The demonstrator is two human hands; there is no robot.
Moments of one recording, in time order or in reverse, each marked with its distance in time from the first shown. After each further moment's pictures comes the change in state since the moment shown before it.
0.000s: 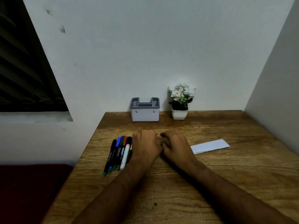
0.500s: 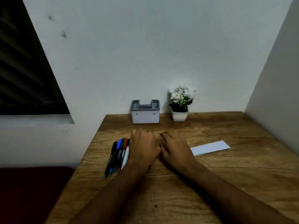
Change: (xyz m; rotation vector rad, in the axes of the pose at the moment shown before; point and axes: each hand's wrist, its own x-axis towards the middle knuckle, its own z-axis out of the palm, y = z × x) left_hand -0.008 -0.008 -0.006 0.143 0.059 0.046; right_hand -0.004 0.001 0.009 -0.141 0.075 -0.124
